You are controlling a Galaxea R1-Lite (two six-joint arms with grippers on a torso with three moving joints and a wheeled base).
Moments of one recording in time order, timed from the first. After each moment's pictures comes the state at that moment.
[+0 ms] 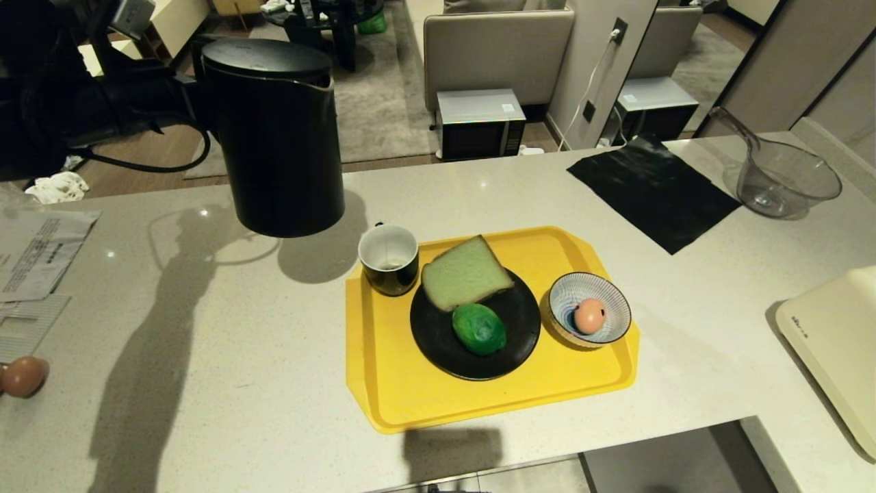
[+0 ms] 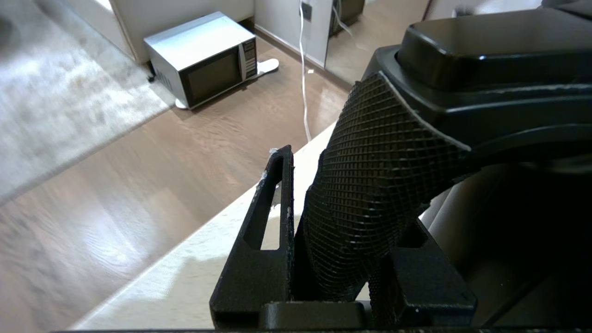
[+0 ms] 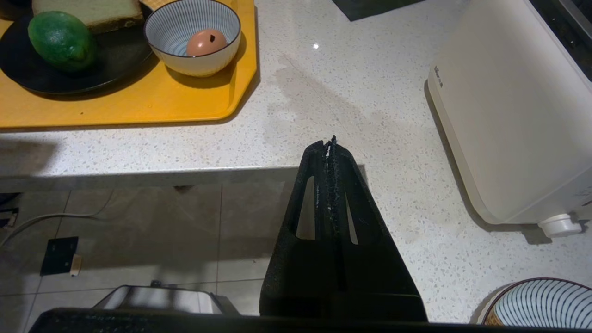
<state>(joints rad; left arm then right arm) 0.10 1.98 -1.95 -0.21 -0.79 0.09 0.01 0.00 0.00 -0.07 0.00 -0.03</state>
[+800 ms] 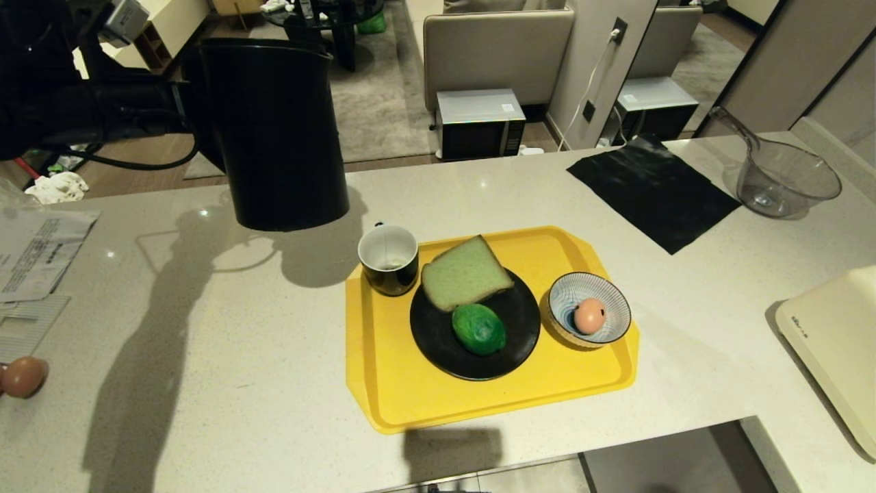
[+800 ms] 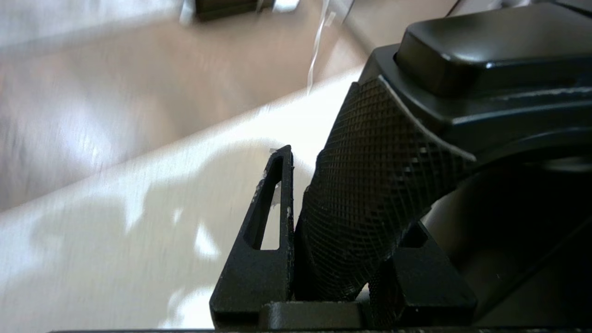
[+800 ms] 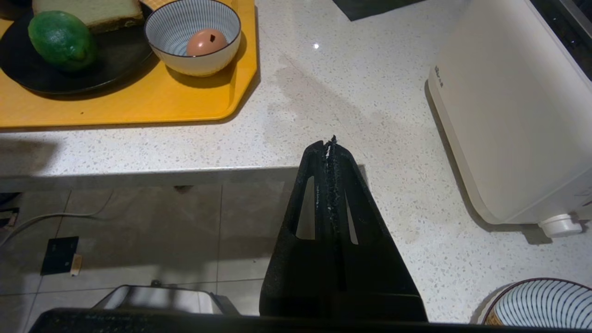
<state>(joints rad) 0.11 1.92 -1.95 0.07 -0.64 0.01 0.01 0.00 0.00 -0.07 0.00 -0.03</state>
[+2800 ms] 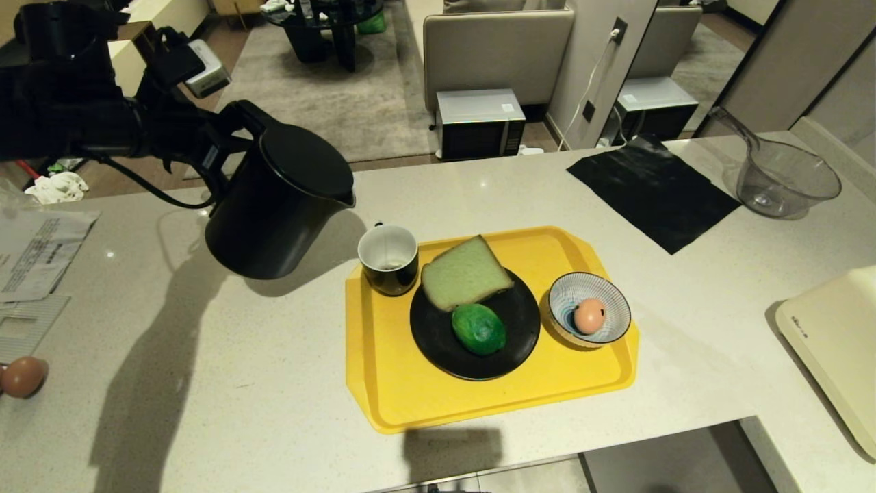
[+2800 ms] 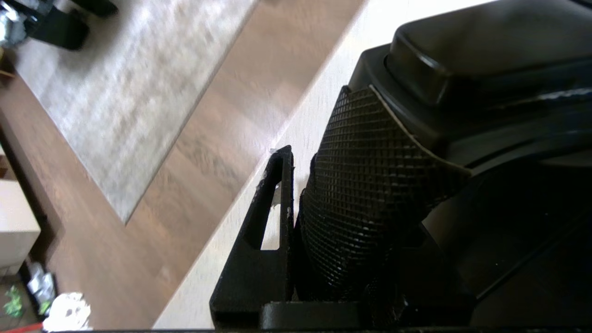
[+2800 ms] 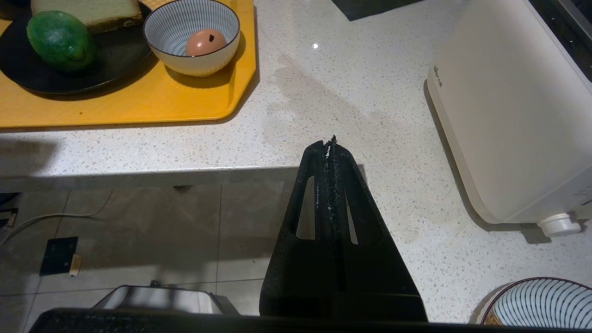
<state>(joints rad) 0.02 1.92 -1.96 0.20 -0.38 0.80 0.01 0.00 0.00 -0.07 0.00 -0.03</state>
